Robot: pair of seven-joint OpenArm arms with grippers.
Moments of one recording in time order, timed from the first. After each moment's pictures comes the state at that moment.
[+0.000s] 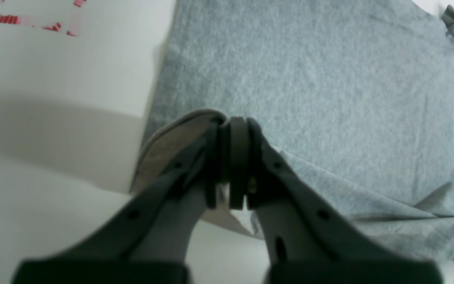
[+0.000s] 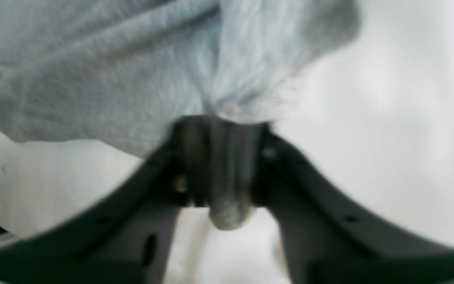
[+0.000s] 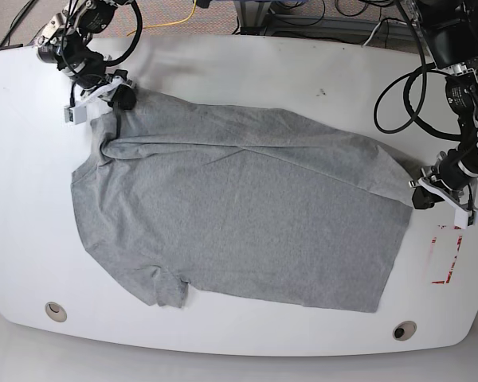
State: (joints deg) left arm -4.0 -22.3 -23.5 91.0 -40.5 -15.6 60.2; right arm -12.7 -3.6 50.3 93.4 38.2 40.7 -72.1
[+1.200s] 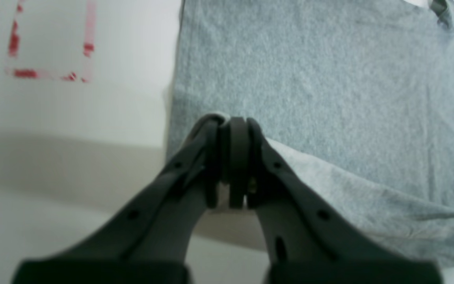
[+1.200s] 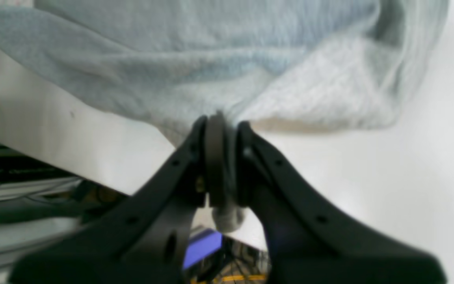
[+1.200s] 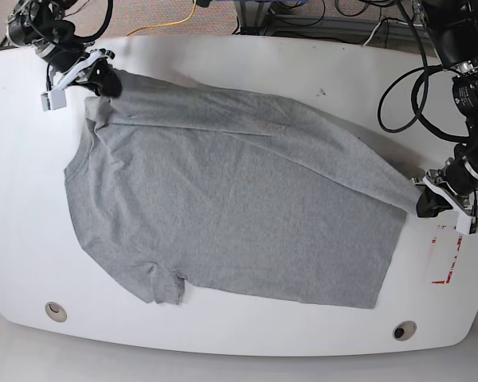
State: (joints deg) left arm -3.9 -24.2 -23.9 95.3 -40.7 -22.6 60.4; right arm -23.9 3.7 50.2 108.3 66.1 40.1 -83.1
